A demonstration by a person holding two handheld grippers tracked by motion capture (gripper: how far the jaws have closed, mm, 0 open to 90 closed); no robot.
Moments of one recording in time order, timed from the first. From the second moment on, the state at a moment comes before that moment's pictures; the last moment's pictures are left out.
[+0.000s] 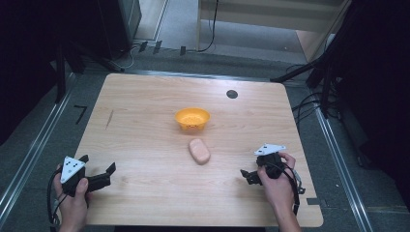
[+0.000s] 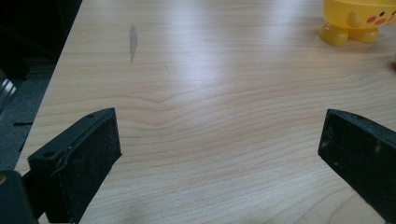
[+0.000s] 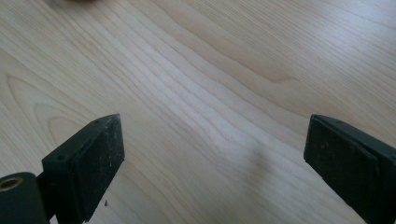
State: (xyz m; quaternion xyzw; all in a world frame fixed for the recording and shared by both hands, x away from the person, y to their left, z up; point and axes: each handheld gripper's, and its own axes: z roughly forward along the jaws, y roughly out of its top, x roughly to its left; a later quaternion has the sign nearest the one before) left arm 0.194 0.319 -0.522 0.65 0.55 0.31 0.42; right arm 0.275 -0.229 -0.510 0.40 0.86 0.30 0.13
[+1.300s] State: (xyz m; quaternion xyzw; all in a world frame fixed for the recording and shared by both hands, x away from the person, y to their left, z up) left arm 0.195 0.320 -0.522 0.66 0.55 0.30 0.42; right arm 0.337 -0.117 -0.491 0.35 0.90 0.25 0.09
